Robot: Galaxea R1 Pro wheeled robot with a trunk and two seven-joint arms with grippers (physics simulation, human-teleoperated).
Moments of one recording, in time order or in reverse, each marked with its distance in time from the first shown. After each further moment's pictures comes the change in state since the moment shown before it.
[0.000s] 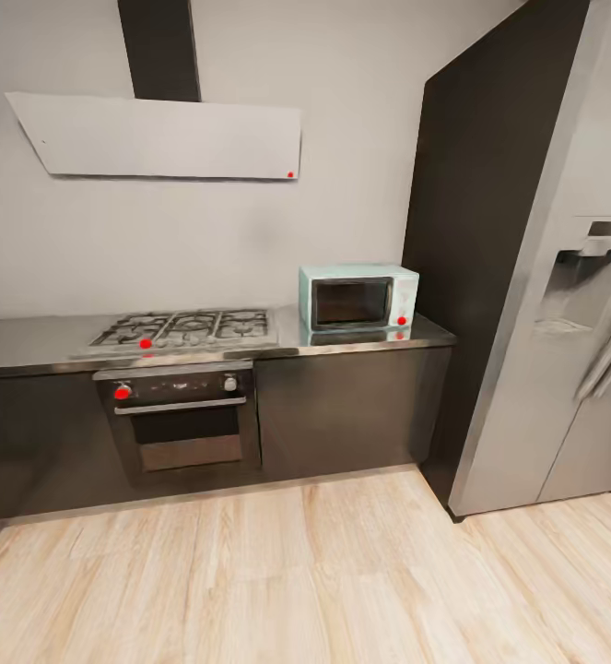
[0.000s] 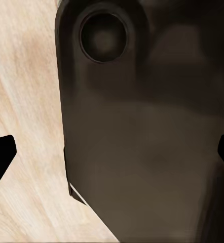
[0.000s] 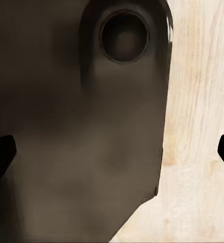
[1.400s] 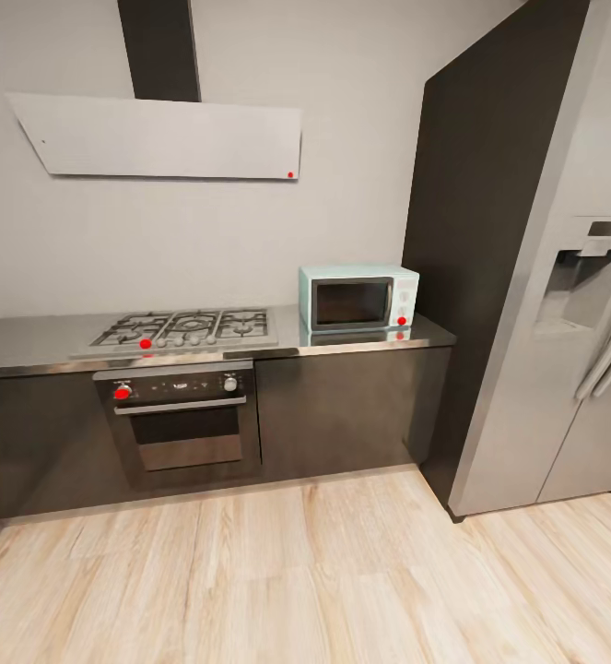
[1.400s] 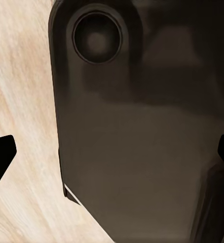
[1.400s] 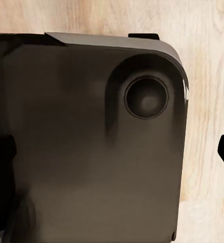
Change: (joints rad) left arm 0.000 -0.007 0.001 -0.001 0.004 0.000 -0.001; right arm -0.002 0.031 0.003 -0.057 0.002 -0.068 -0.006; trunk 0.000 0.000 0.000
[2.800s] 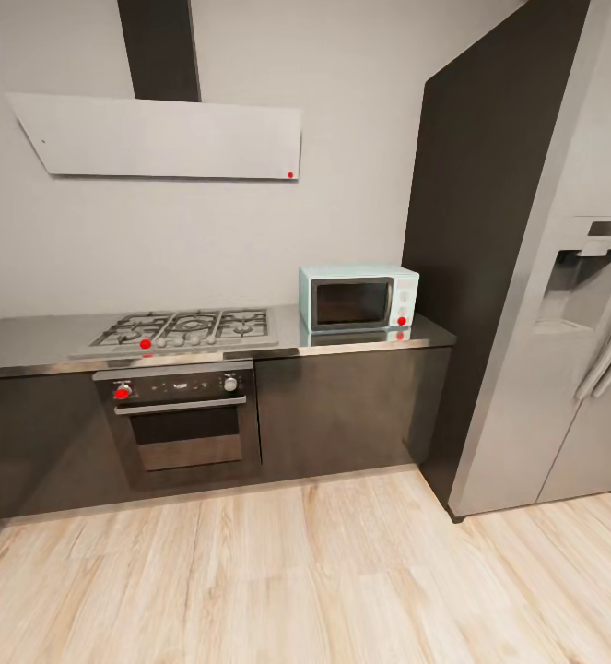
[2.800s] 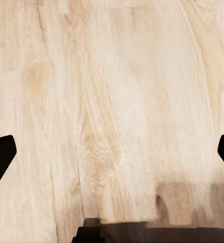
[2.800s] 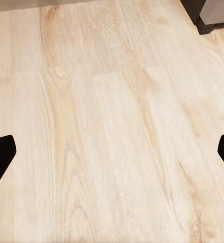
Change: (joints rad) left arm 0.000 -0.017 0.003 -0.648 0.003 -0.002 -0.002; right arm 0.000 -0.004 -0.003 -0.551 0.003 -0.241 -0.082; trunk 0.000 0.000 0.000
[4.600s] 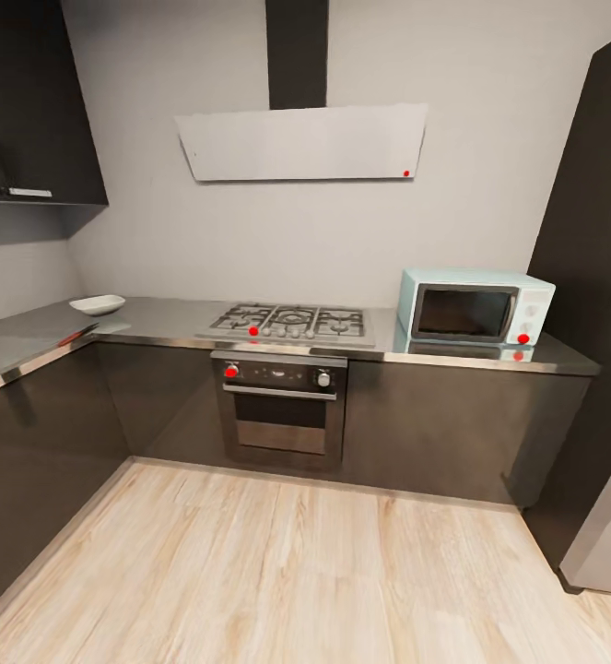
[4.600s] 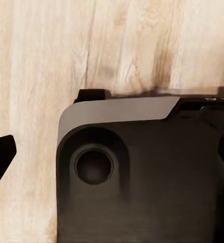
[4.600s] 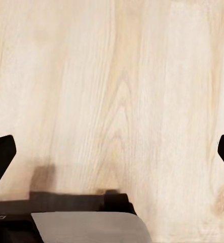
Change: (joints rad) left arm 0.000 0.007 -0.001 0.407 -0.001 0.001 0.005; right arm 0.000 -0.009 0.004 0.288 0.000 -0.002 0.005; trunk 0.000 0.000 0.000
